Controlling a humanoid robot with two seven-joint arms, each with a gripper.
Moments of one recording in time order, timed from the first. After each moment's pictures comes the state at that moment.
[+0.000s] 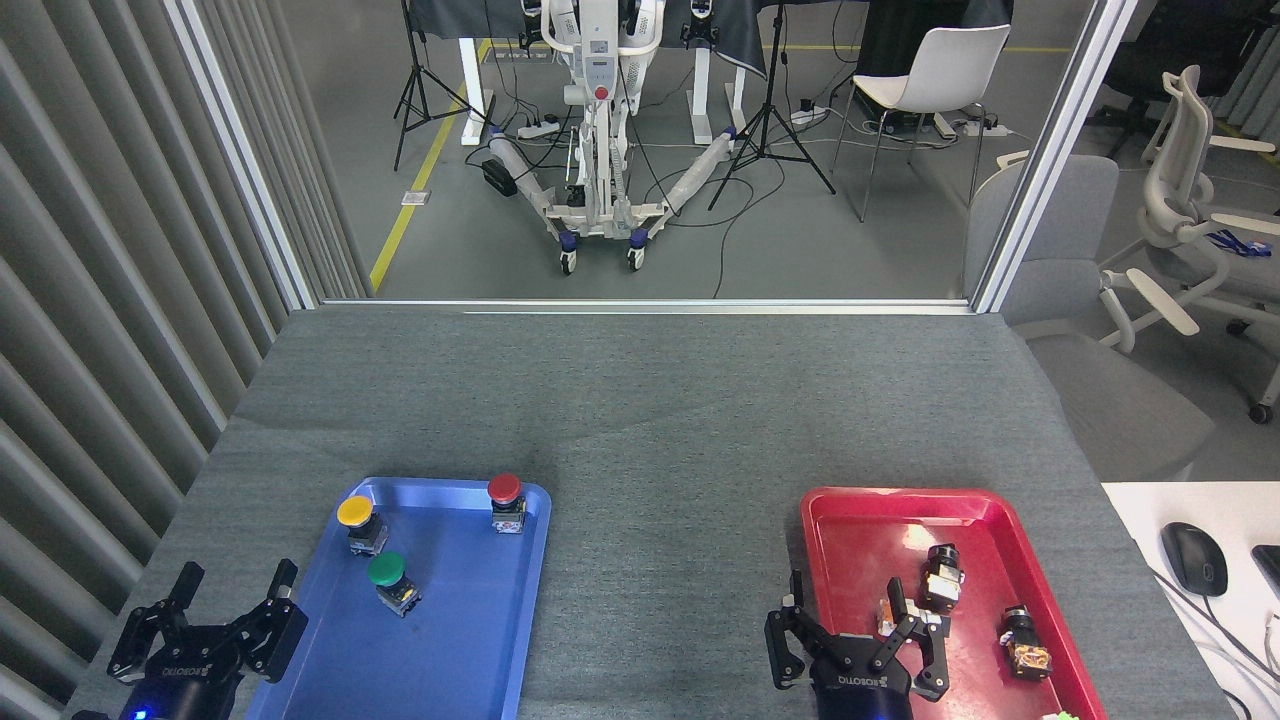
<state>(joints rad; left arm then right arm) 0.07 0.26 0.20 -1.43 -1.19 -0.27 0.23 0.13 0.21 0.04 -1.56 1.66 0.11 -0.13</state>
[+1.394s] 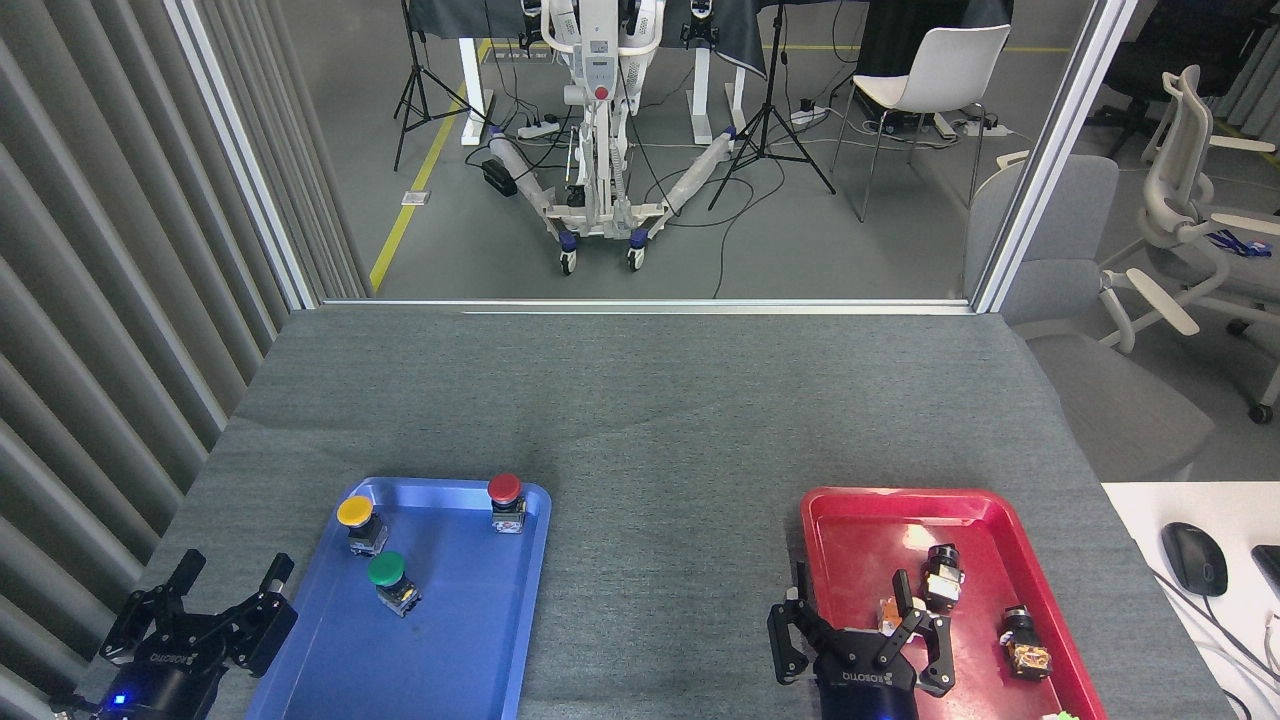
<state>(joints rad) 0.03 0.29 0.25 -1.40 -1.16 -0.43 0.16 0.15 0.21 0.05 -1.60 1.65 0.10 -0.15</state>
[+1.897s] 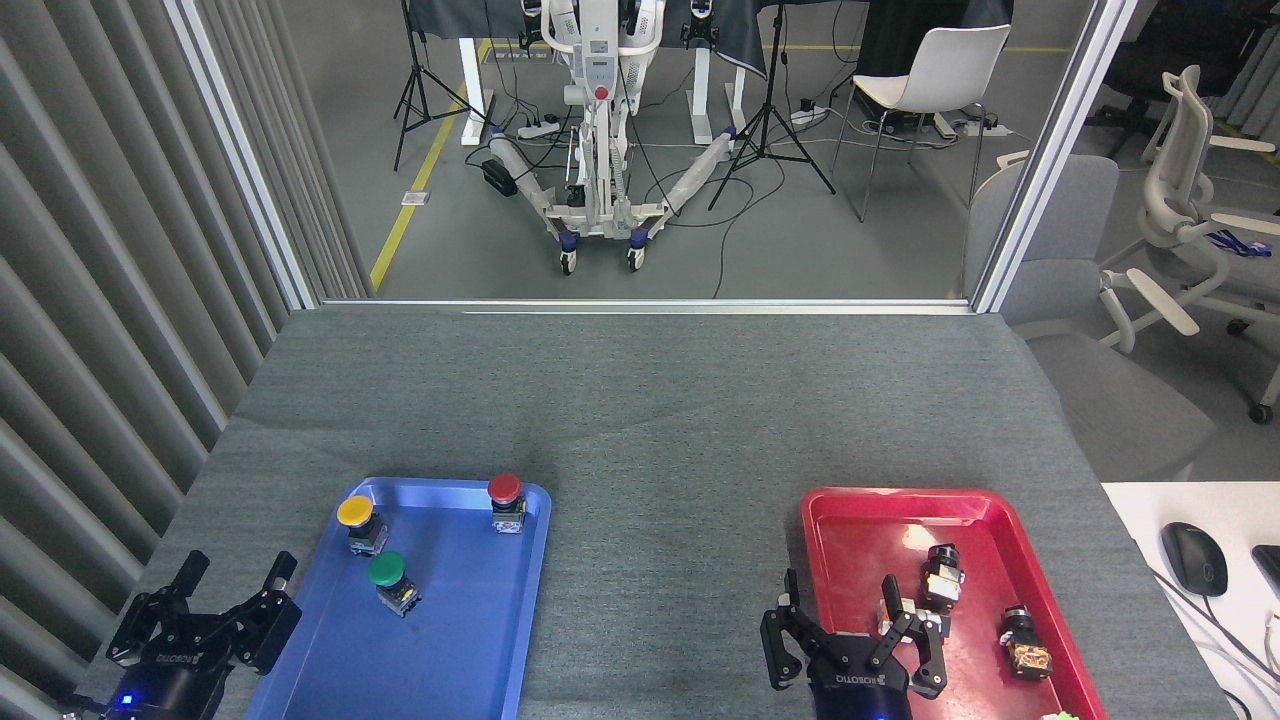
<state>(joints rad) 0.03 0.27 0.25 -1.39 -1.15 -0.42 0.17 0.15 0.21 0.05 -1.60 1.65 0.08 -0.10</state>
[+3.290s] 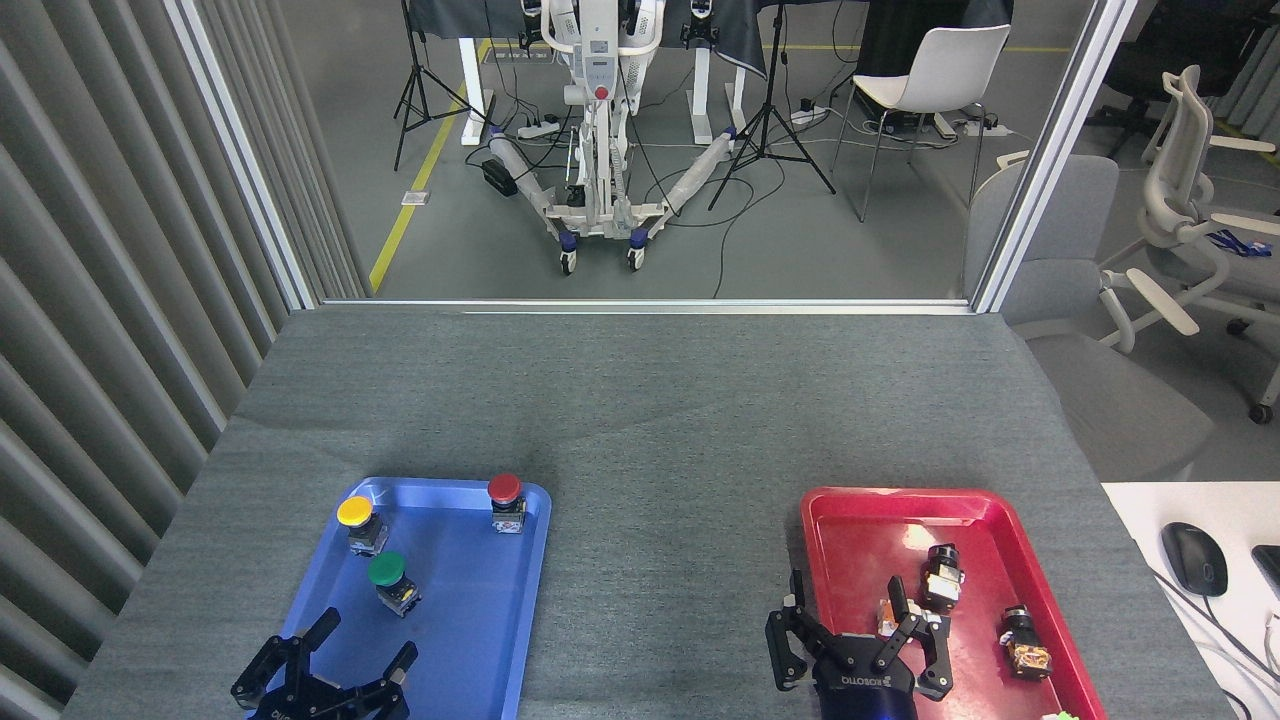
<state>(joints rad) 0.10 0.24 0.08 -1.39 -1.38 -0.54 0.25 0.15 0.21 0.04 -1.61 1.65 0.08 -0.11</state>
